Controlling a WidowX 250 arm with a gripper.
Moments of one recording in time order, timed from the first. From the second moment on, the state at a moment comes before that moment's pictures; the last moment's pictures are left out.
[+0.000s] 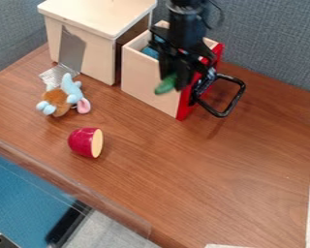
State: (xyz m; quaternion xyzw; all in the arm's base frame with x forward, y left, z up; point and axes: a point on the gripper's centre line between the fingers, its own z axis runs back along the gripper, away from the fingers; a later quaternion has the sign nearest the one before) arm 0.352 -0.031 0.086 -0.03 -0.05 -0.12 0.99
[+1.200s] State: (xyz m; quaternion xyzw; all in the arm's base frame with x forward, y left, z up) arm 0.280 -0.103 -0.002 -0.02 -0.04 -0.15 0.99
